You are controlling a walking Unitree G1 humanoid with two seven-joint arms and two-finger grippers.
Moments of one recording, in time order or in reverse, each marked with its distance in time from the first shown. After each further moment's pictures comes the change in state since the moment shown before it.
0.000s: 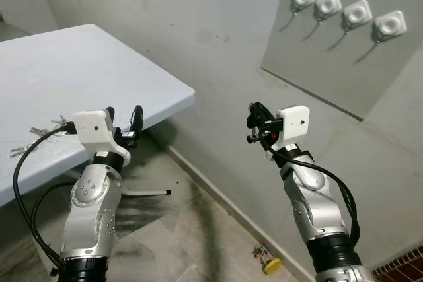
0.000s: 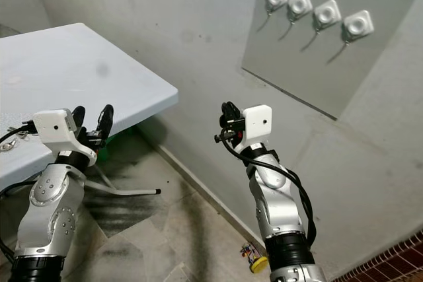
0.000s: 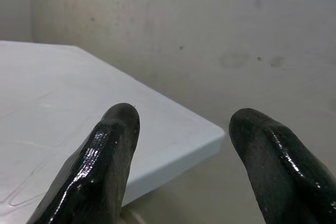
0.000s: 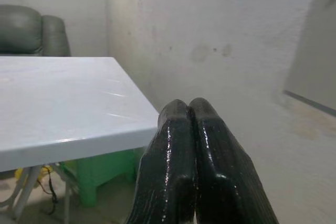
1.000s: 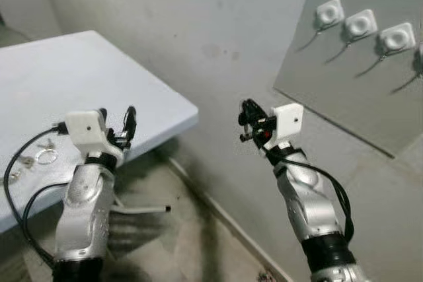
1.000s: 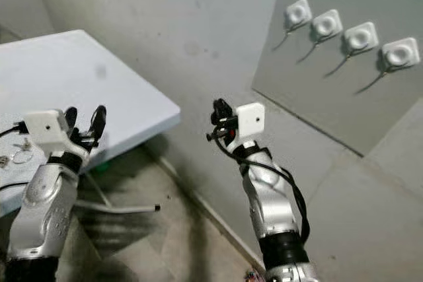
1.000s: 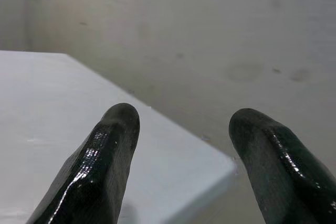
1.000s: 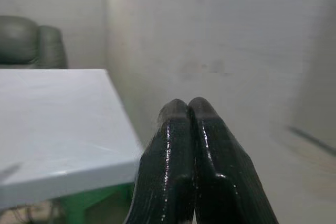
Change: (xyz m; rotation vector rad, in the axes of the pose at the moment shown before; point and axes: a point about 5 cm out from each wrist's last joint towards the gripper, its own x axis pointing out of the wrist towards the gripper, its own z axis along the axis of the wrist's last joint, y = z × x) left arm -0.002 0.004 0.004 0.010 0.001 0.013; right arm 0.003 0.010 0.004 0.012 -0.023 0.031
